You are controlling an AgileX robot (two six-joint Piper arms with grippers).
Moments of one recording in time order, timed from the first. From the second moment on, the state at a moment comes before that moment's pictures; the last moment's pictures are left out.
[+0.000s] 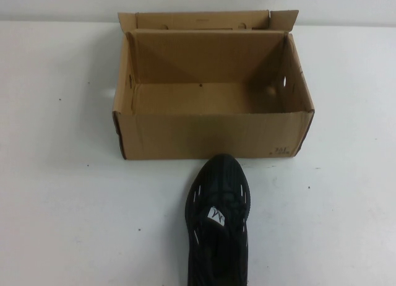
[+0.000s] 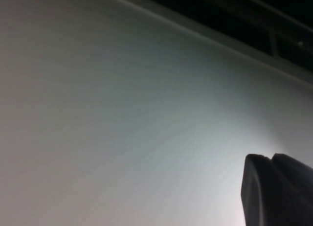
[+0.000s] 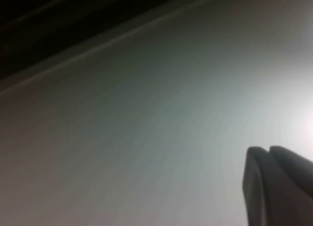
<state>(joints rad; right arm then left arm) 0.12 0.04 -0.55 0.13 -0.44 0.27 -0.20 -0.01 -0.39 0.16 -0.54 -0.41</state>
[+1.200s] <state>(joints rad) 0.12 0.83 -0.79 0.86 0.69 -0.57 -0.20 0.11 -0.59 0.15 0.60 -0.38</state>
